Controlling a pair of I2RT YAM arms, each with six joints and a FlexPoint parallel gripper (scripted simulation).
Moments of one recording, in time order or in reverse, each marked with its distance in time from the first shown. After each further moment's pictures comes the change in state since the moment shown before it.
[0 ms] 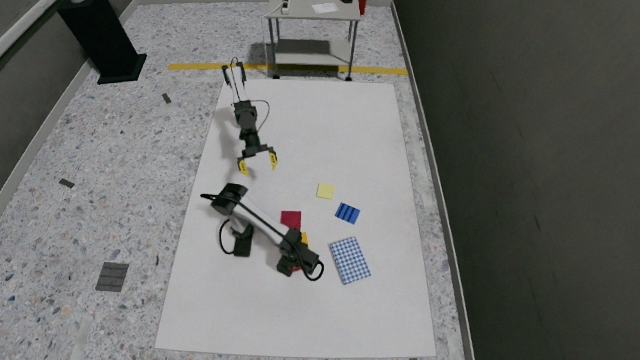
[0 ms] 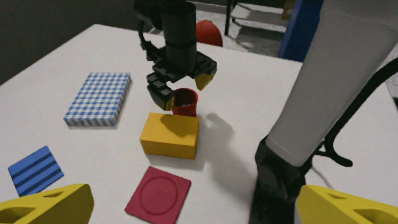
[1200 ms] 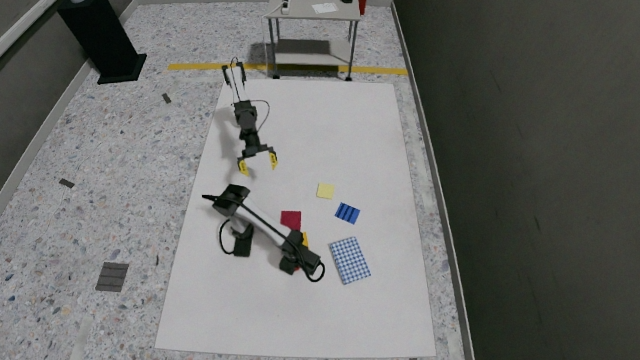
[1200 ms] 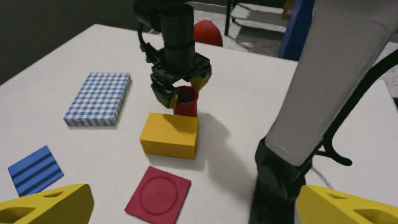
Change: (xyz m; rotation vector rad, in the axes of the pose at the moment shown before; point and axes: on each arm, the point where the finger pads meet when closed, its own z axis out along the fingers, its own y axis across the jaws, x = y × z) left arm 0.000 0.000 0.000 0.000 0.000 0.000; right arm -0.003 0.000 0.005 -0.001 0.012 -0.002
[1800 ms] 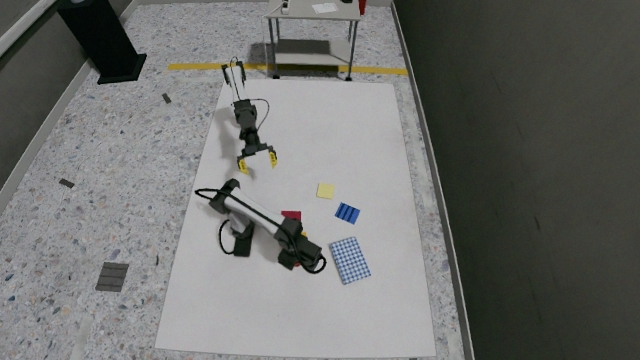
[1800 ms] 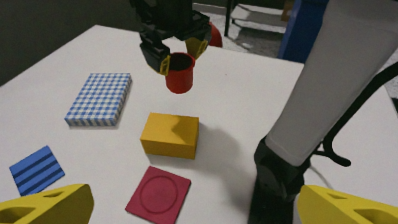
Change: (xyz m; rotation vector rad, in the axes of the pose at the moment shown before) left arm 0.000 0.000 -0.004 0.001 -0.004 0.000; right arm -0.006 0.002 -0.088 -0.001 -0.044 0.038
